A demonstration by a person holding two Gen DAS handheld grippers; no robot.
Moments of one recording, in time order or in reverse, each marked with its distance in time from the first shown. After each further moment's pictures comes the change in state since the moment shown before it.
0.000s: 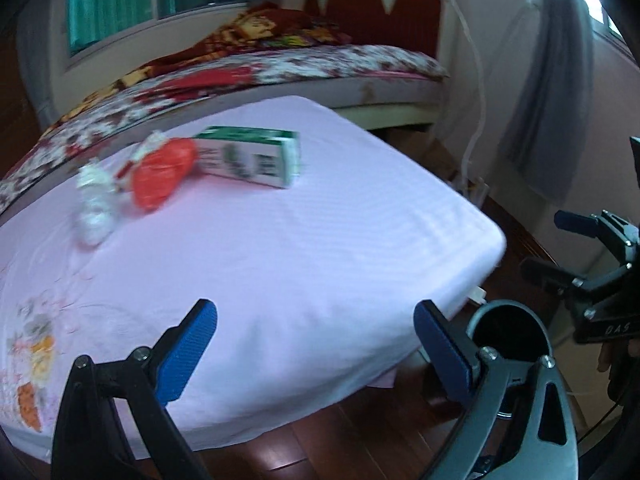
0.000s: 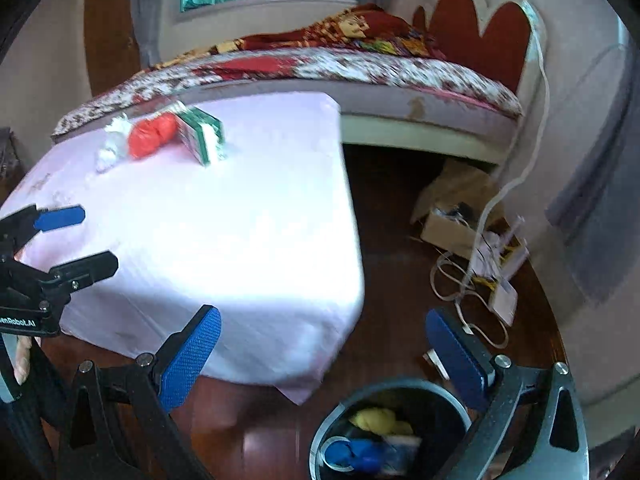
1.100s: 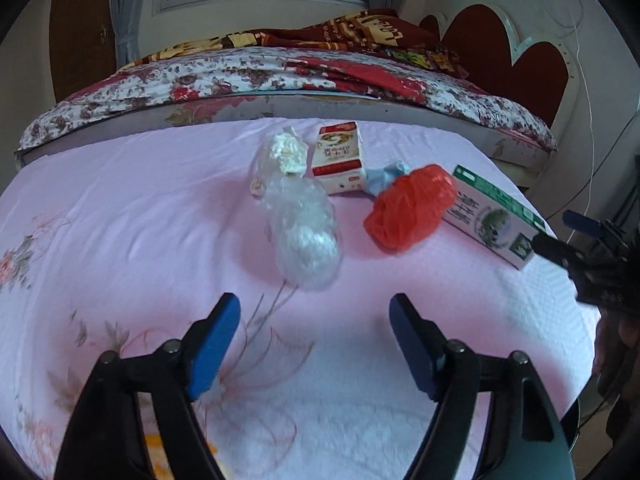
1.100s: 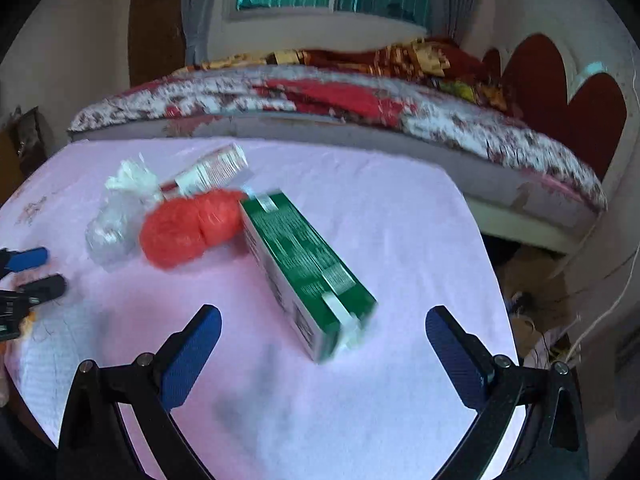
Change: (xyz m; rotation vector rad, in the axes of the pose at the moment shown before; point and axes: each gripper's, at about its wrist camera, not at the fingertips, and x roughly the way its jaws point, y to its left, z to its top) left arm 0.048 0.218 0.027 -0.266 -0.012 0.106; right arm 0.137 0.150 0.158 -0.154 -0.076 0.104
